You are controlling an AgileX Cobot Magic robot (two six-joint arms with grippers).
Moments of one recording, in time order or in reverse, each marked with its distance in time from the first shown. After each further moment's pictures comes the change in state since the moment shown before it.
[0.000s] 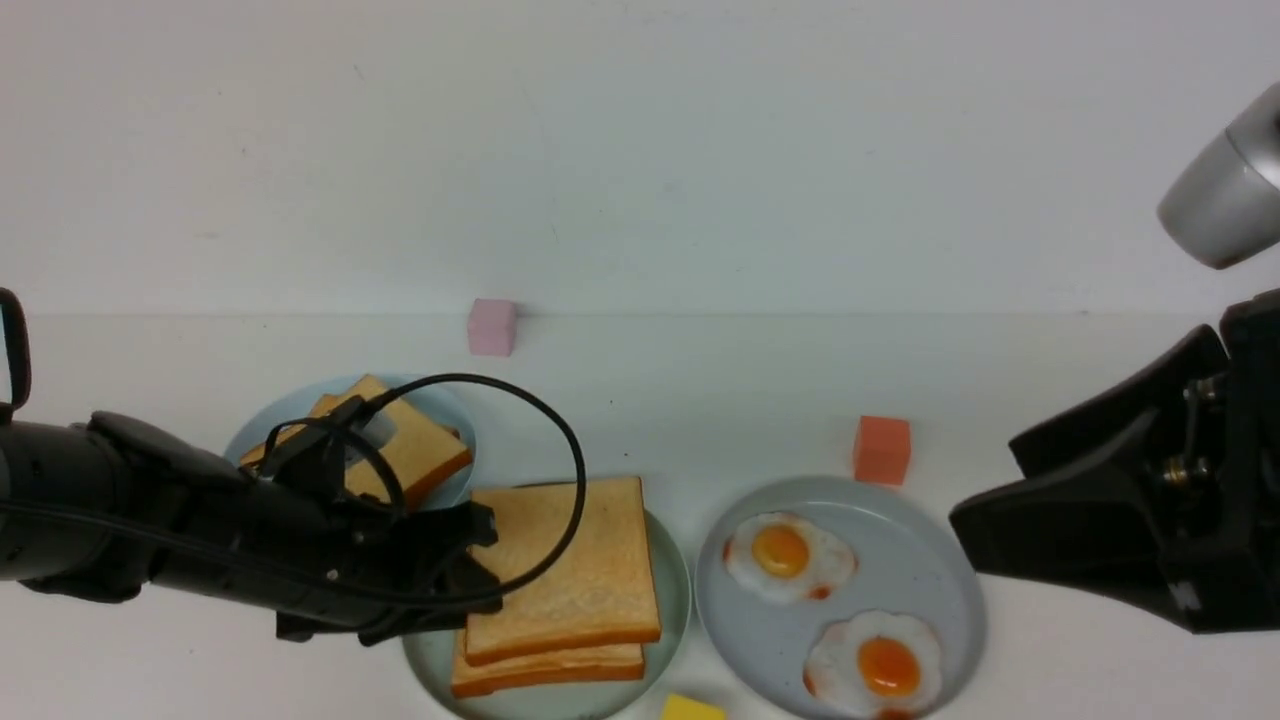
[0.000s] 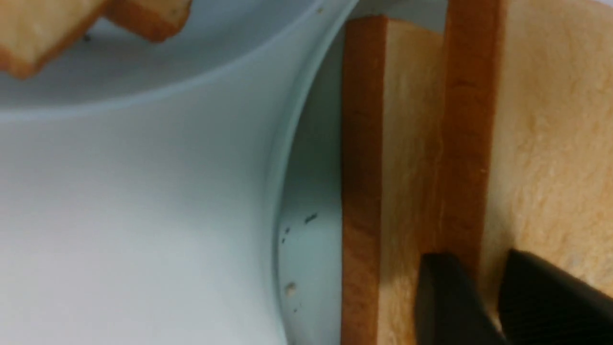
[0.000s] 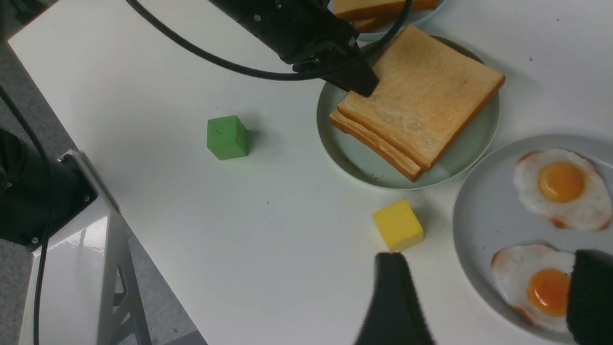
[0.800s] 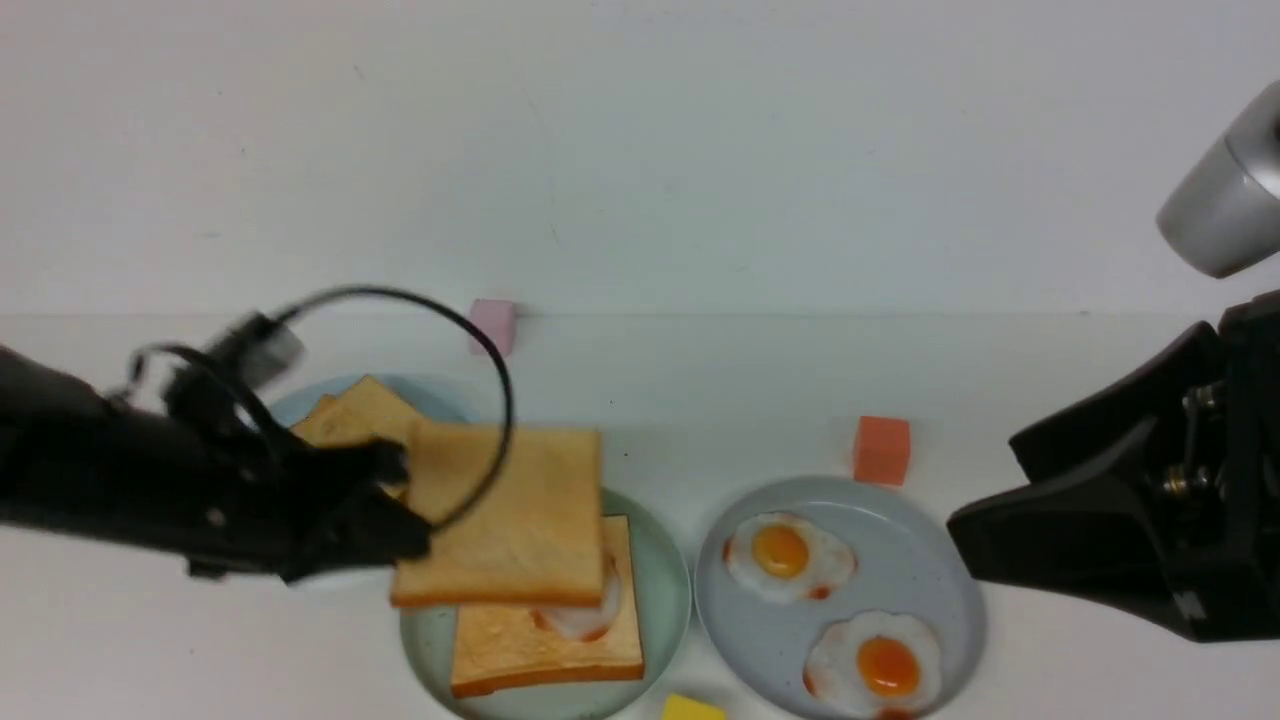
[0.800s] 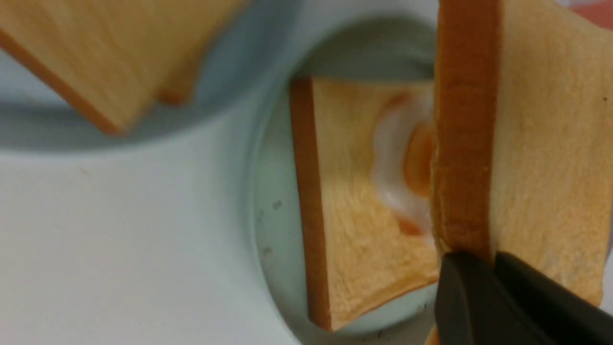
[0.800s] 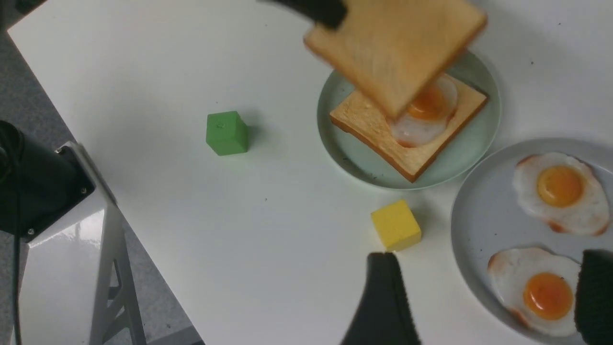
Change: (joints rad) right arm 0.000 0.000 0.000 0.003 0.001 -0.034; left arm 0.109 -0.161 -0.011 0.157 0.138 -0.059
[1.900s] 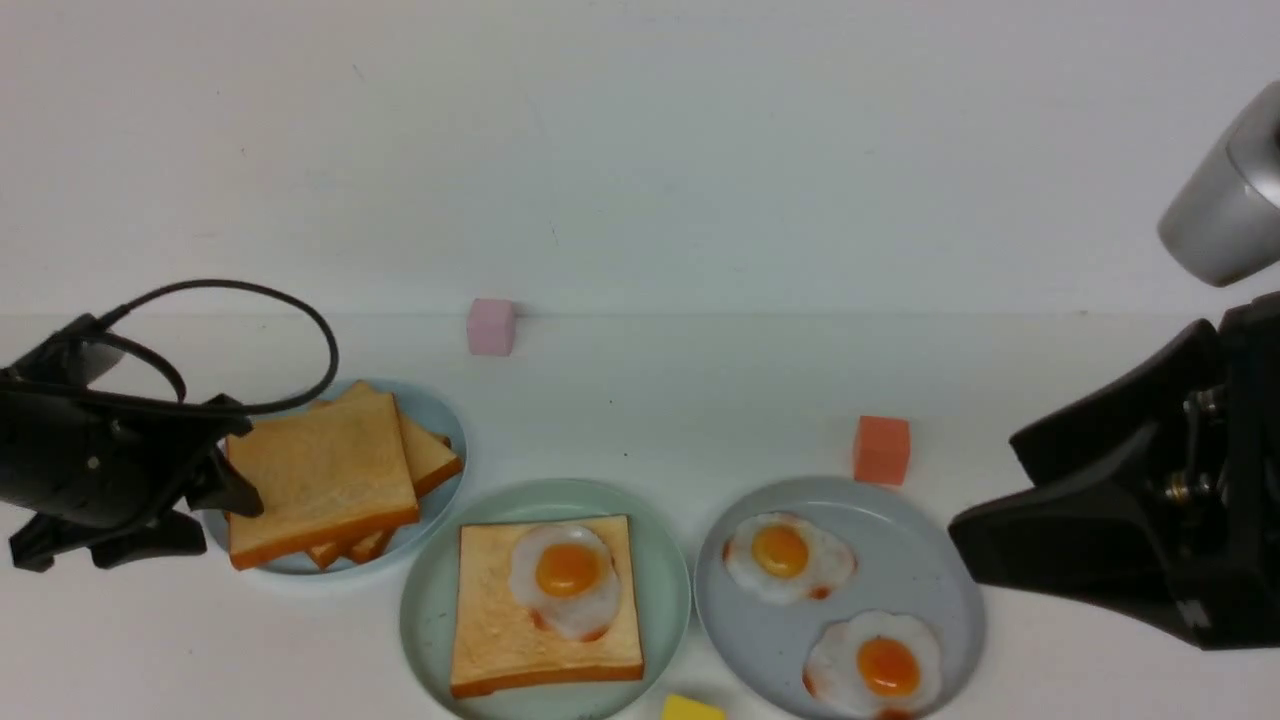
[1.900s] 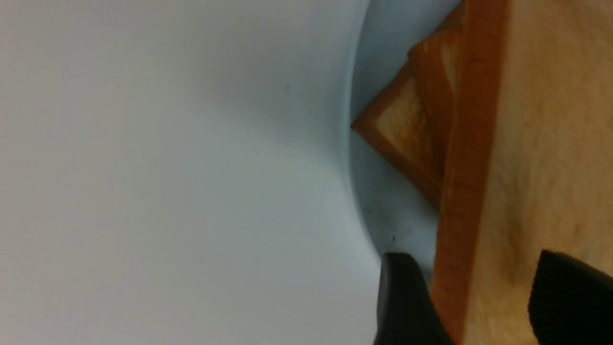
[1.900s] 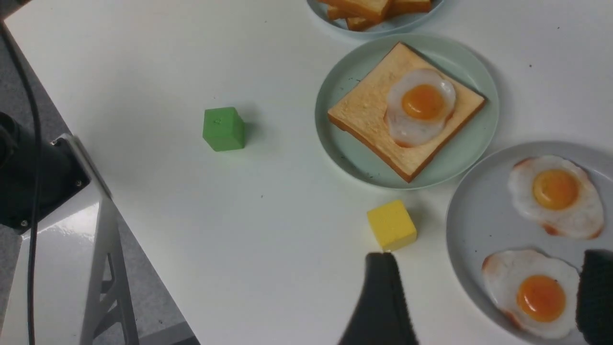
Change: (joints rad) right arm 0.000 0.000 0.000 -0.002 0.002 -0.024; left arm 0.271 0.185 -0.181 0.370 -0.063 -0.392
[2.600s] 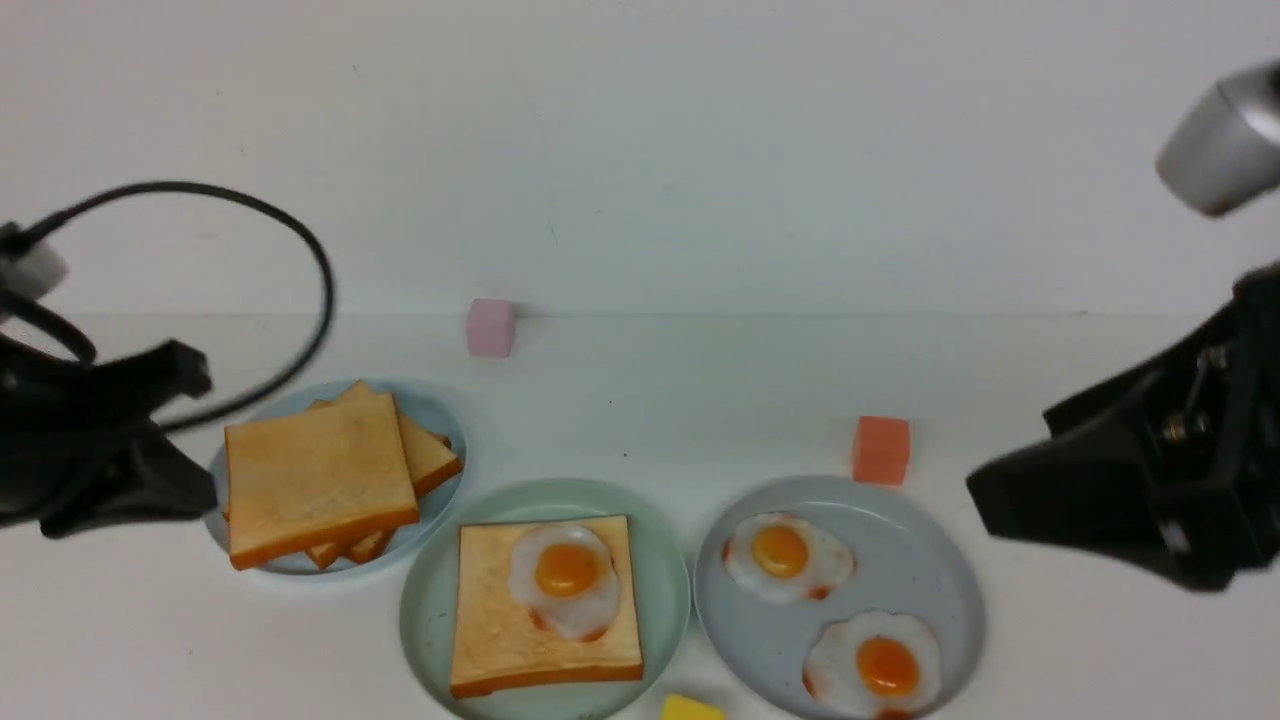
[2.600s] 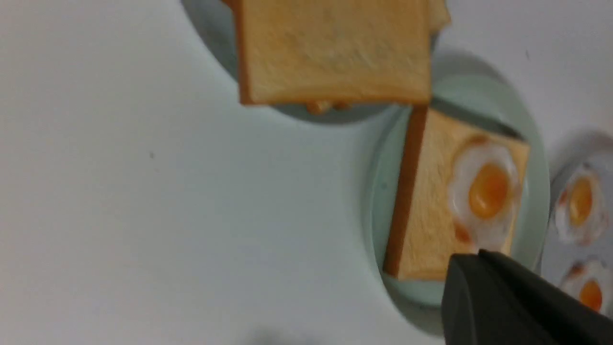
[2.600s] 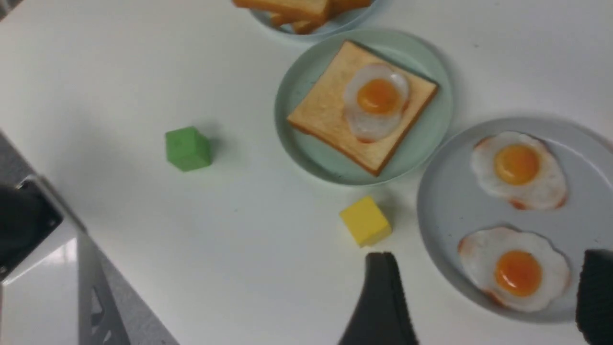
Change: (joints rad) right arm 0.000 0.003 -0.019 -0.062 -0.001 0.133; left arm -0.024 -0.417 0.026 0.144 0.298 -0.228
